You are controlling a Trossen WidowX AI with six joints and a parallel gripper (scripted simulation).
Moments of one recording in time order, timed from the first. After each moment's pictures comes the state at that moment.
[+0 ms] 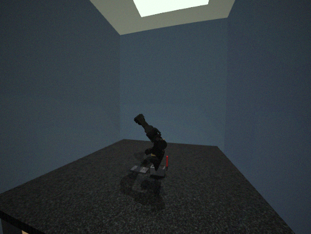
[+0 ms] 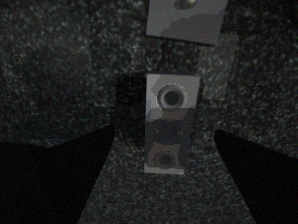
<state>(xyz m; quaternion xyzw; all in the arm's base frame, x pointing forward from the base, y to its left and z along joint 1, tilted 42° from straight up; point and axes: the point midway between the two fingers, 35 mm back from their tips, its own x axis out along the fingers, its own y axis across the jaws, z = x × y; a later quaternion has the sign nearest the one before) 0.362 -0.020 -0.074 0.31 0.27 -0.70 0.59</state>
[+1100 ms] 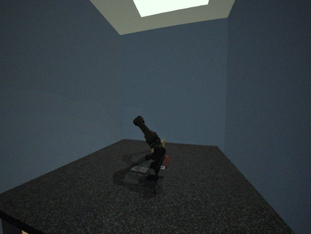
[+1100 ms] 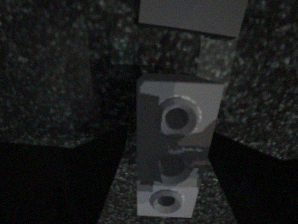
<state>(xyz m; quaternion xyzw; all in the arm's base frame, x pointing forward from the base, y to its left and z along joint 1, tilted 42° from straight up) 0.354 -0.046 -0.104 0.31 0.27 -0.70 0.58</state>
